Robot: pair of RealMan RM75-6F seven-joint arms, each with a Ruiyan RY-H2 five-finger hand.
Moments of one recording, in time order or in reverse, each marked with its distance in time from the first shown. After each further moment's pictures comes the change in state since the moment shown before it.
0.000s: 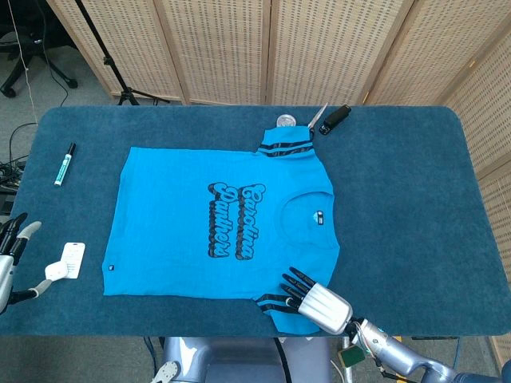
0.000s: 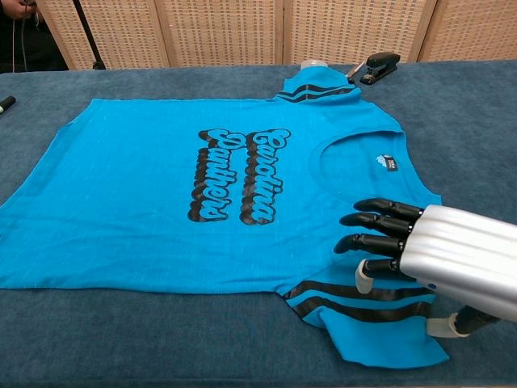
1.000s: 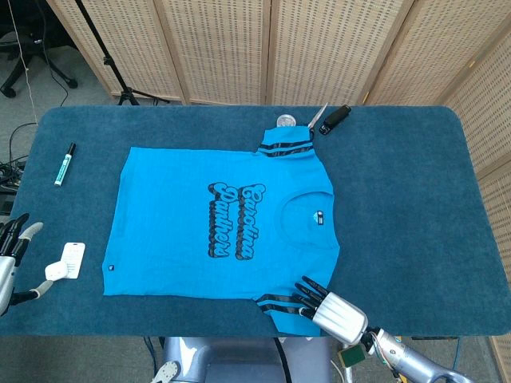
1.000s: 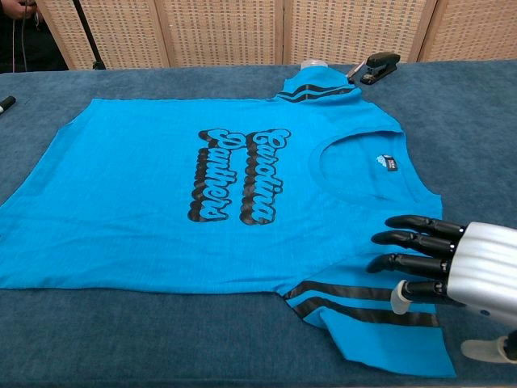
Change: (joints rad) left arm 0.004 -0.004 0.003 -0.001 0.014 0.010 0.008; right arm -0.058 0.069 -0.033 0.003 -0.083 0.037 0.023
